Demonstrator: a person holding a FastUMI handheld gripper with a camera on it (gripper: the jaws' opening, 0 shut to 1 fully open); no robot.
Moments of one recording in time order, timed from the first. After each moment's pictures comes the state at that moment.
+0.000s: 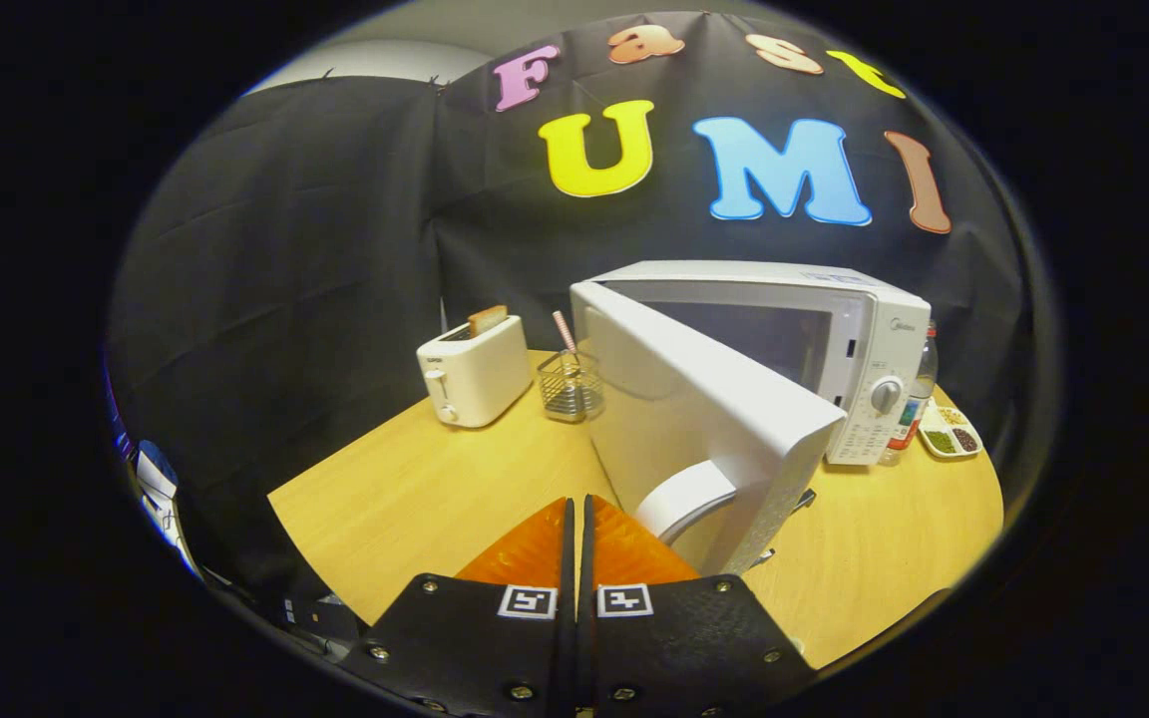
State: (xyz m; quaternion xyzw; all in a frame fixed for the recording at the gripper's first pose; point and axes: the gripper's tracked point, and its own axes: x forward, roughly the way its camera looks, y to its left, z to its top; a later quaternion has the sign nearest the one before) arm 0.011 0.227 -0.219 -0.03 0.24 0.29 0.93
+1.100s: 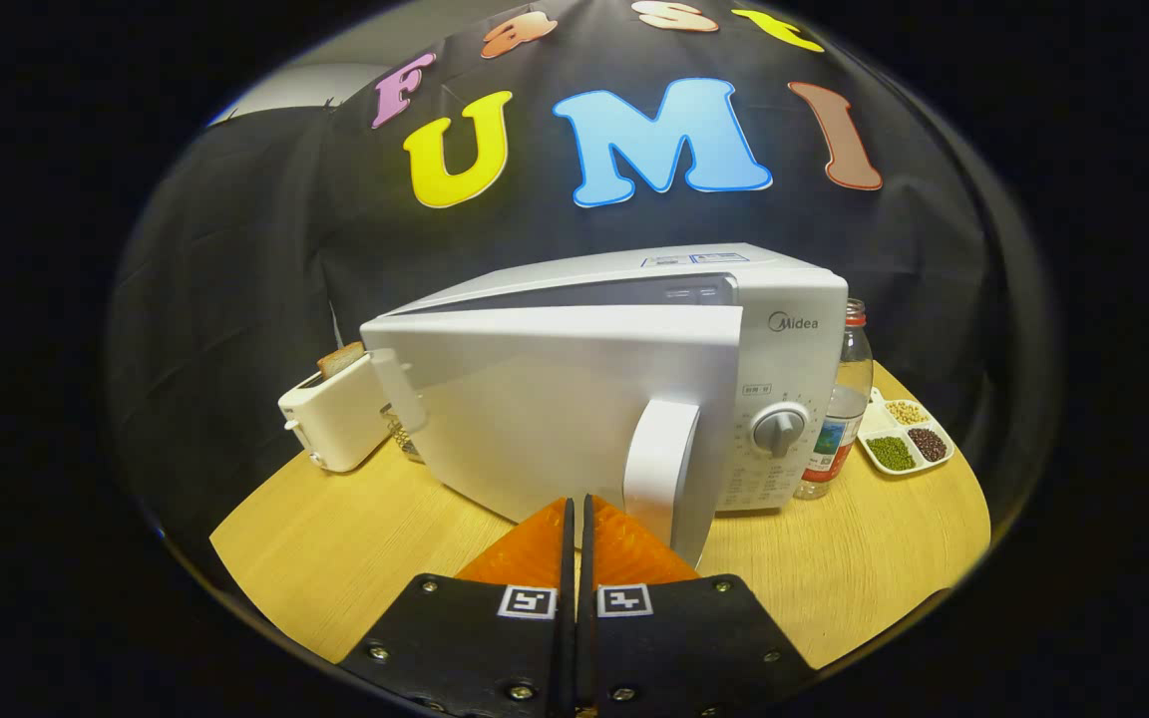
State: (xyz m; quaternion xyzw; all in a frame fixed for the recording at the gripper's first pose) arm 0.170 0.127 -0.235 0.01 0.25 0.20 0.95
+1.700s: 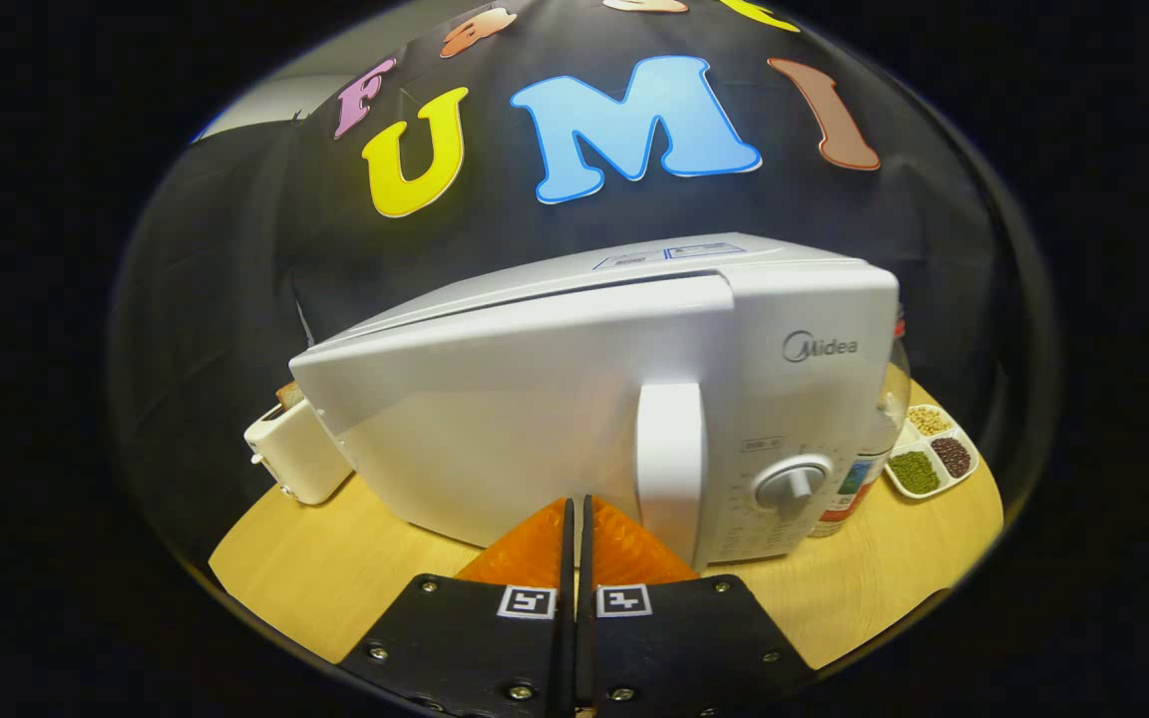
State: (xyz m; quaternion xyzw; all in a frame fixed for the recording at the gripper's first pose) arm 0.242 0.133 -0.250 0.04 0.26 0.20 0.95
